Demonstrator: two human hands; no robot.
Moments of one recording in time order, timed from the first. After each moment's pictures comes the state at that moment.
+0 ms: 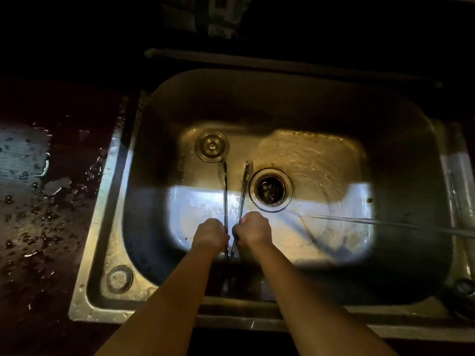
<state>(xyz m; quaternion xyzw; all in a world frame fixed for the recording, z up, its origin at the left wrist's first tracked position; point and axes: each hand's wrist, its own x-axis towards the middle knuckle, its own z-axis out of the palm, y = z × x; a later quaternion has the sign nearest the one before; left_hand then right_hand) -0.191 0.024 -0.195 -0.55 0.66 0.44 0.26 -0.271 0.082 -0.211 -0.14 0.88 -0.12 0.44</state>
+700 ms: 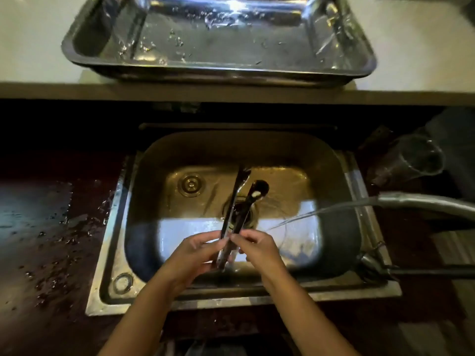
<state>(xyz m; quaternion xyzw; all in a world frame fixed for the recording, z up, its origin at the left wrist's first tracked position) -0.171 0.056 -0.036 -0.36 0.47 0.81 0.04 -0.284 0.160 -0.039 -0.07 0.74 -0.47 0.47</state>
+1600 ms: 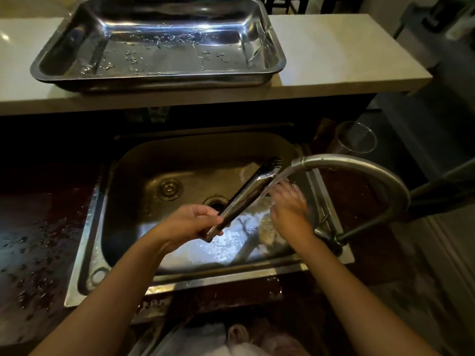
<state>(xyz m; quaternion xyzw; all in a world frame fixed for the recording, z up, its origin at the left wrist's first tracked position) -0.224 0.081 0.018 -0.30 0.60 0.73 0.11 -0.387 0.246 -0.026 -0.39 0.90 -0.15 0.08</state>
